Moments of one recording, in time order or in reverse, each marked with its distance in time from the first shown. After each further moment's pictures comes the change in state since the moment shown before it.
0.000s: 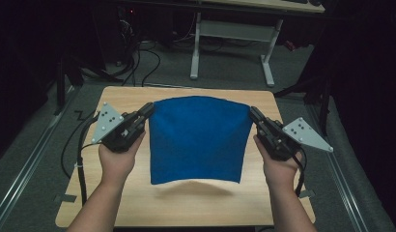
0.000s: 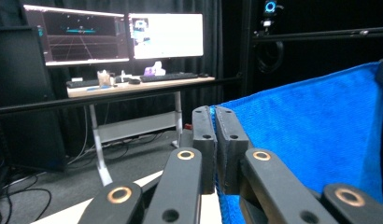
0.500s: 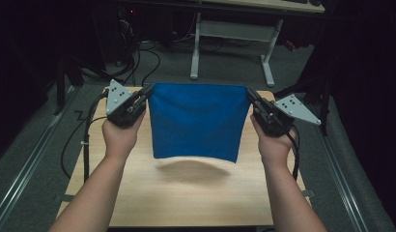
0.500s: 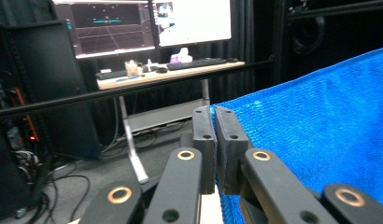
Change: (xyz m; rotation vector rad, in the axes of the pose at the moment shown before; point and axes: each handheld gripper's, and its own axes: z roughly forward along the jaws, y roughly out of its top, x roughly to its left) left arm 0.035 0.007 0.050 0.072 0.110 0.072; right arm -0.025 0.006 0.048 0.040 -0.071 -0.006
